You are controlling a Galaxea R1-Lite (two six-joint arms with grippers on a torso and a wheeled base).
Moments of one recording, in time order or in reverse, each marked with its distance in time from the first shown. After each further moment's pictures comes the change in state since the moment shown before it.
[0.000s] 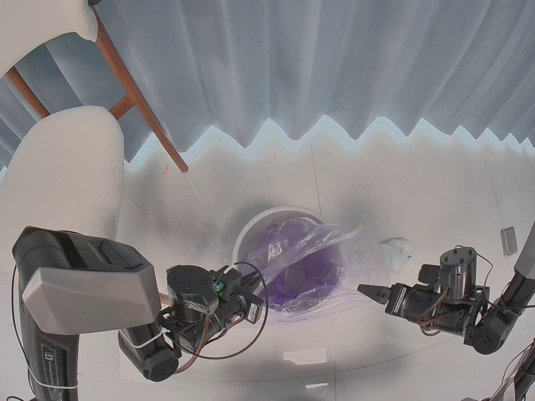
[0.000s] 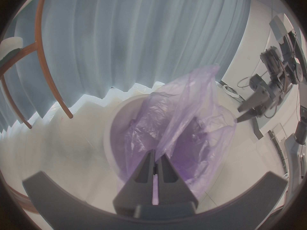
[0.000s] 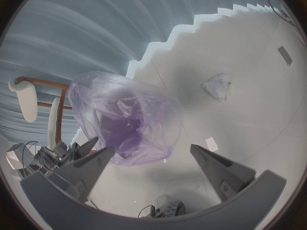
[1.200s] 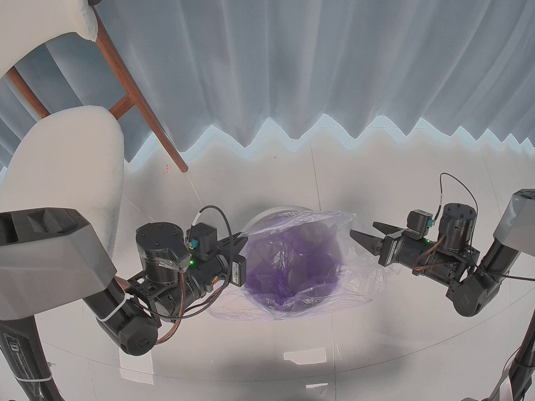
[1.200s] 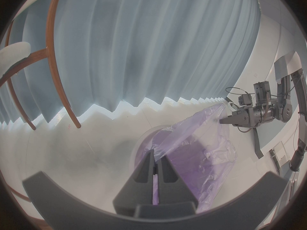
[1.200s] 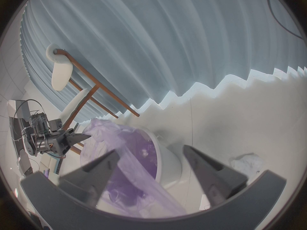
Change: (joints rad) left arm 0.094 -0.177 -0.079 0.151 -0.062 -0.077; right arm -0.153 0.155 -0.294 -0.216 0.264 -0.477
